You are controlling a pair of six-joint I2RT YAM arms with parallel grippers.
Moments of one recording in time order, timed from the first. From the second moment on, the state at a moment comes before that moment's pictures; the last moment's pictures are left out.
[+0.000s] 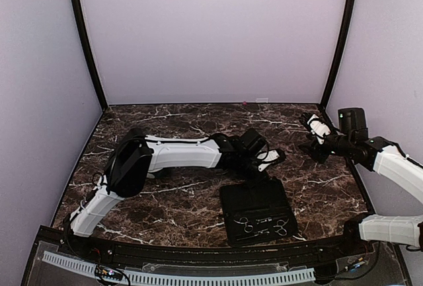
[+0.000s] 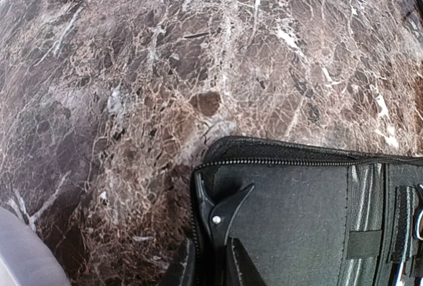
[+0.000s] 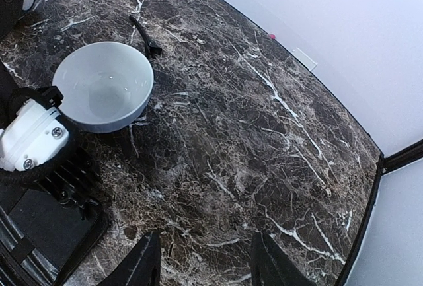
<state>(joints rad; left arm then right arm) -1.07 2.48 2.06 -0.46 0.20 0.14 0.27 0.97 0.68 -0.33 -0.22 -0.53</state>
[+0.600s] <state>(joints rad) -1.08 2.36 1.87 -0.43 0.20 0.16 0.27 0.98 0.68 -0.33 -0.23 -0.53</state>
